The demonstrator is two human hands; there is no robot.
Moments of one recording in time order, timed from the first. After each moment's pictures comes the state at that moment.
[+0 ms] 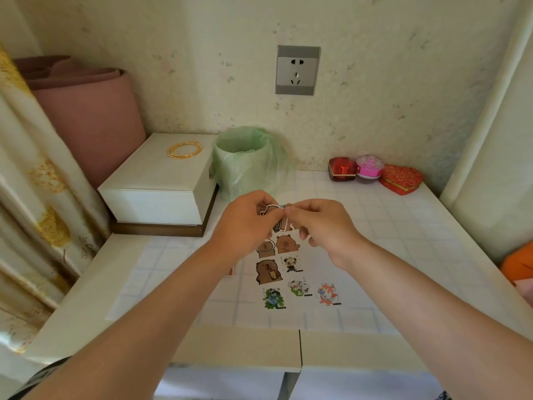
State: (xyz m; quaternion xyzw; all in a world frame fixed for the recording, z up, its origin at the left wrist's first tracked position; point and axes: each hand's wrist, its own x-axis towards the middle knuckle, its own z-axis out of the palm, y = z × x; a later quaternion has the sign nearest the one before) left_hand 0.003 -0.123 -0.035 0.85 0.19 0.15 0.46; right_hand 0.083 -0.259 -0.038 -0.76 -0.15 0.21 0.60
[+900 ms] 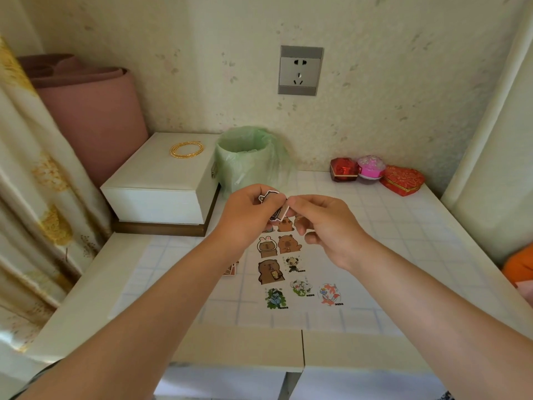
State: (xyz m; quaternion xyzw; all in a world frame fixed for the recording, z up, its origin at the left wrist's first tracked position) left_hand 0.001 -0.127 -0.023 0.73 0.20 0.18 0.62; right_hand 0.077 -0.262 -0.029 -0.68 -0.17 0.26 0.67
